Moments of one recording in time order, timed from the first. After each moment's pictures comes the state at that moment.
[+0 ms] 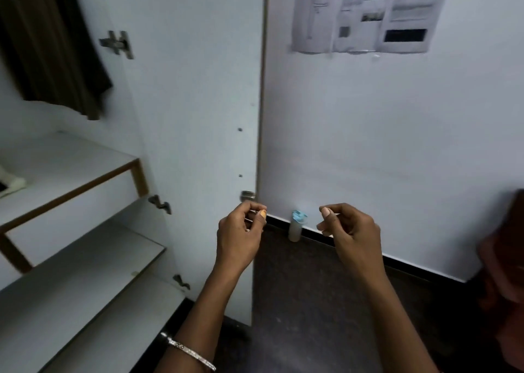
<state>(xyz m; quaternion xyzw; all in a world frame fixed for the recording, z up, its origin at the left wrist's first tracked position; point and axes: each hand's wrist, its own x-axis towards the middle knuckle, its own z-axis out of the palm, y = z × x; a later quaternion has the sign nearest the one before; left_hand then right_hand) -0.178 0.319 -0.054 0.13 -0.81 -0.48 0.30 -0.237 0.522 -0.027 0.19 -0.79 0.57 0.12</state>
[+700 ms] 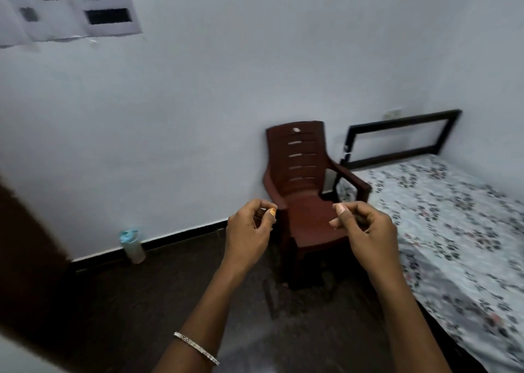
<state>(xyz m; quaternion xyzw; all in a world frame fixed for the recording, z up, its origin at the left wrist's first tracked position) -0.255 0.779 -0.054 -0.21 -0.80 -0.57 0.06 -0.152 0.973 -0.040 -0.15 -0.78 0.50 0.33</state>
